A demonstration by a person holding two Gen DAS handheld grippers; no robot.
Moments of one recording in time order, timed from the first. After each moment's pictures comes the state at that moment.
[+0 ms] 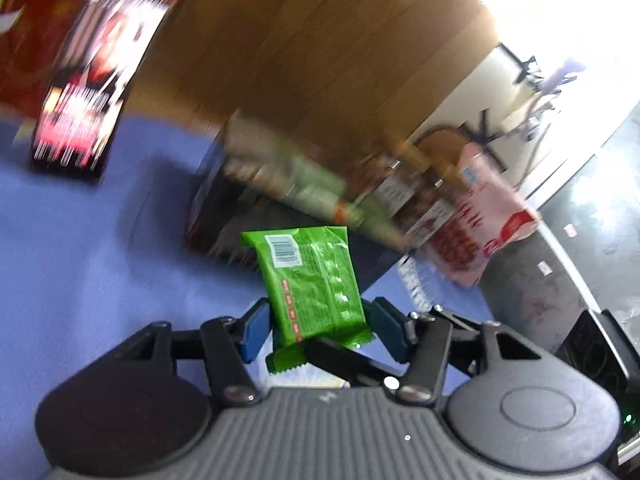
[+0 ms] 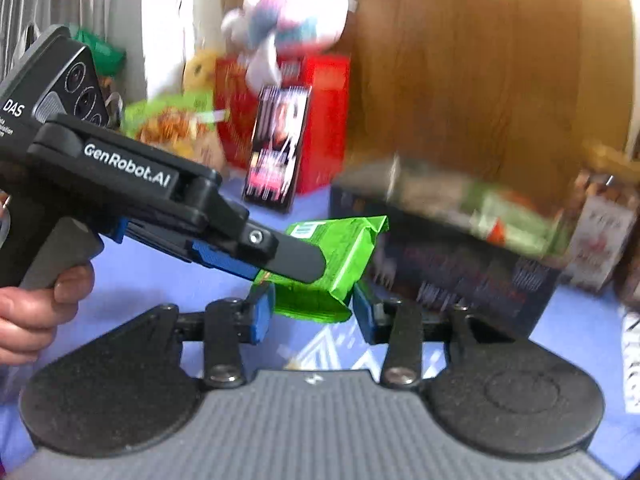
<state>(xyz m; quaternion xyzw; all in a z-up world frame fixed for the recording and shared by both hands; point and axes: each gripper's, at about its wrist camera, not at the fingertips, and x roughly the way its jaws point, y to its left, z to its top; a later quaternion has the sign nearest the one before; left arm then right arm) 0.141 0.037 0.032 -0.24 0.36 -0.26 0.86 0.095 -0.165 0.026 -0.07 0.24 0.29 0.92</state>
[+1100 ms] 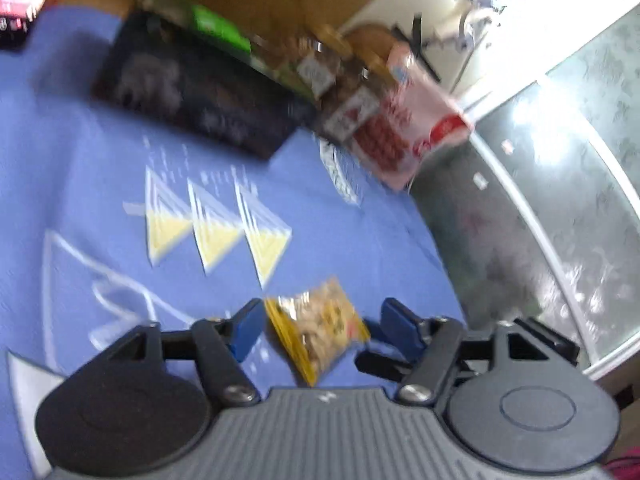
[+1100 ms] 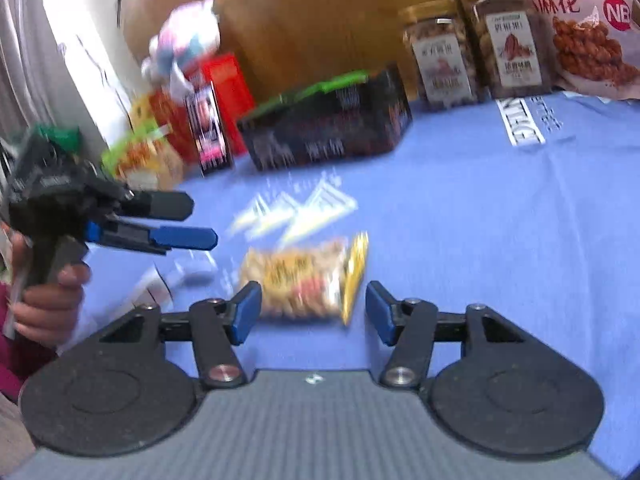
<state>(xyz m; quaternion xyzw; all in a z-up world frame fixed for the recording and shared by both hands) 0.073 -0.015 -0.023 -0.25 0.43 -0.37 0.78 -0.016 -0.292 -0.025 0.09 0.32 0.23 0.91</state>
